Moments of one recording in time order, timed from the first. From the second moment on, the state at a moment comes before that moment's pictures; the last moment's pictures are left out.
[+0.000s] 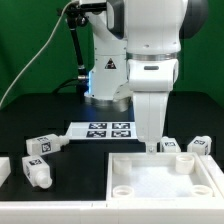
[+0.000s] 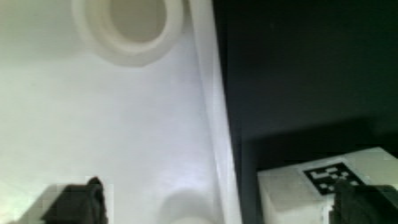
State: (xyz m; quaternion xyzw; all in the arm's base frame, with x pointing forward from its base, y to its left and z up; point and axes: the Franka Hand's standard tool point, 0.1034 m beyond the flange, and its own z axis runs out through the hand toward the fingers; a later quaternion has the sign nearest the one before) arm 0.530 0.081 0.045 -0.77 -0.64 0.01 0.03
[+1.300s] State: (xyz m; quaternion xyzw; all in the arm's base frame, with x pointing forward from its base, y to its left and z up) arm 0.526 0.109 0.045 -1.00 -0.08 0.01 0.05
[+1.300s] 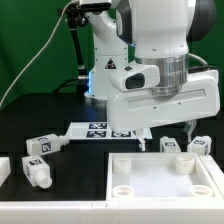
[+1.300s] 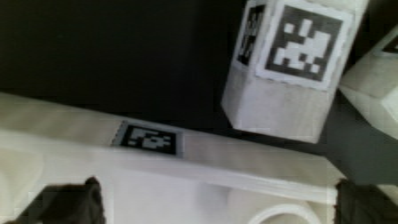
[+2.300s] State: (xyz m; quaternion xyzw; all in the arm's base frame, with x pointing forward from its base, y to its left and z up) arm 0.512 0.109 0.046 -0.99 0.03 0.15 0.04
